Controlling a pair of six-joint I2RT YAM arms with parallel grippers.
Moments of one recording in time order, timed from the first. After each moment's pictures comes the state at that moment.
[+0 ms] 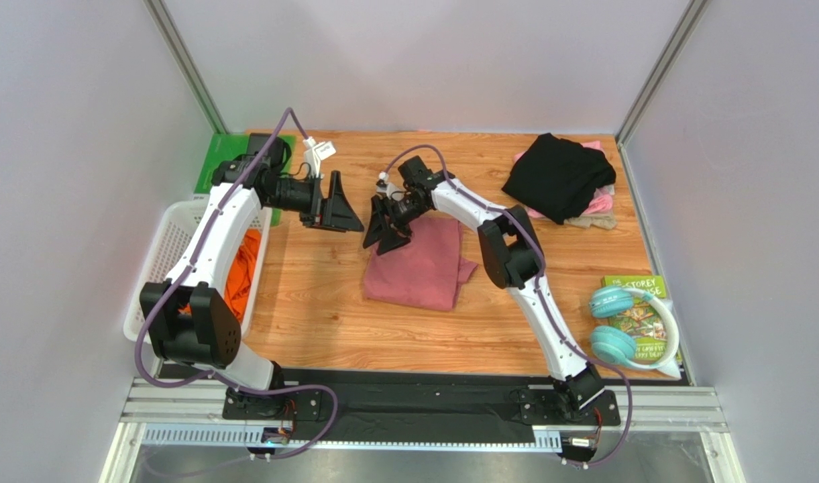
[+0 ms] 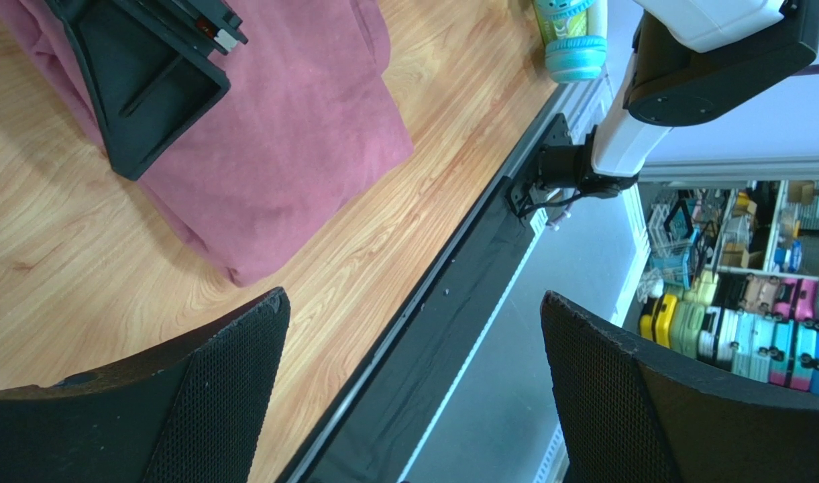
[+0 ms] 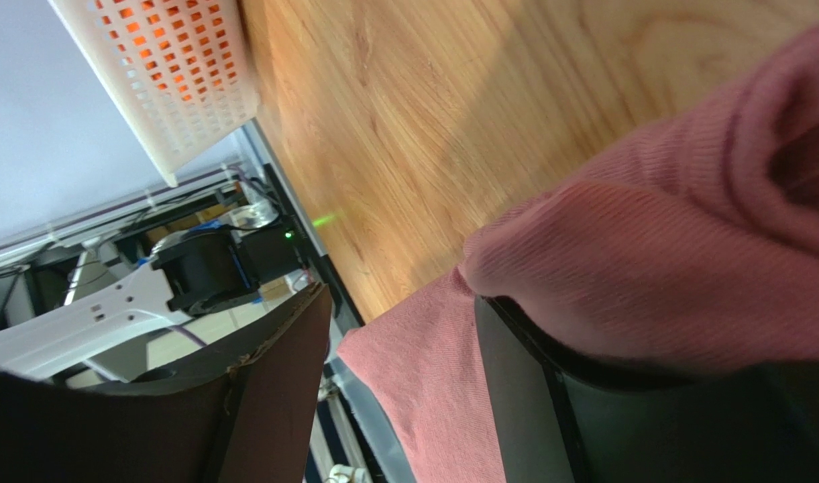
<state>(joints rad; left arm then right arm) -0.10 1.53 1.44 -1.03 0.99 0.06 0.57 2.61 2.20 -0.72 -0.97 0.48</state>
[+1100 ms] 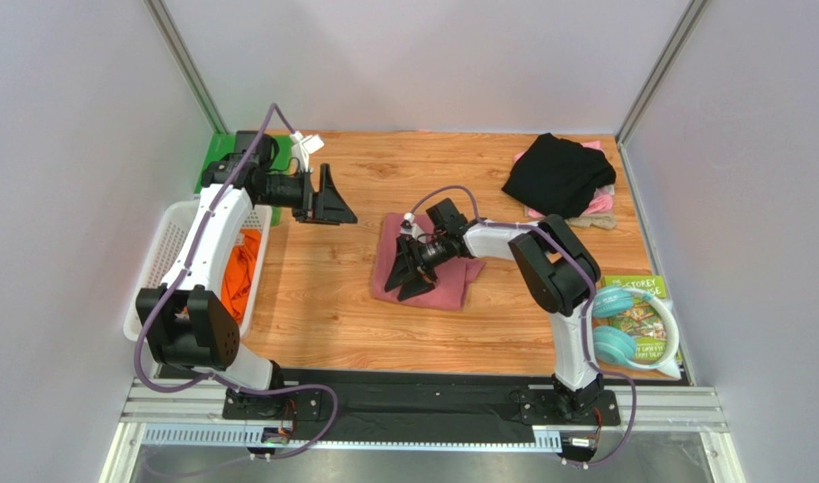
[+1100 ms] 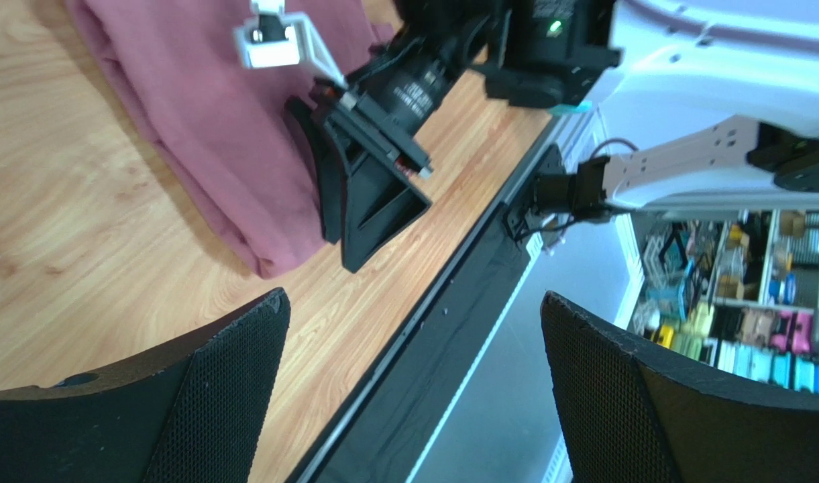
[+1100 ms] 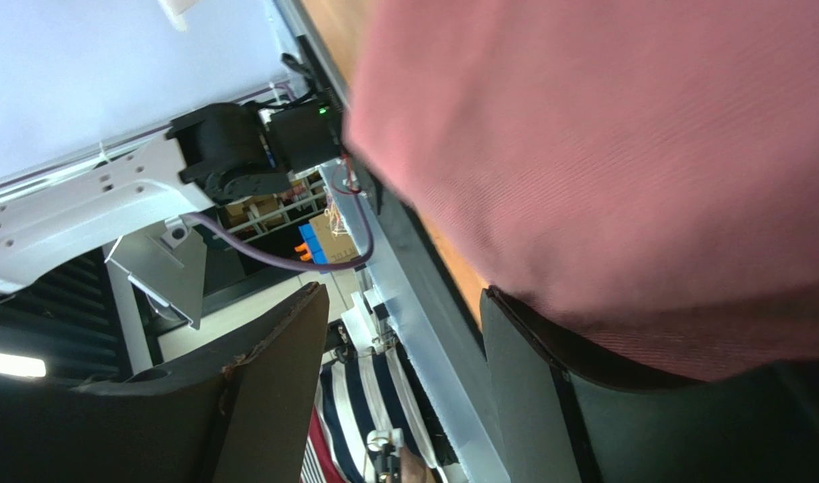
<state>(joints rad) -0.06 1.52 1.45 -1.01 1.00 0.04 0.60 2.05 1.24 -0.18 -1.07 0.70</state>
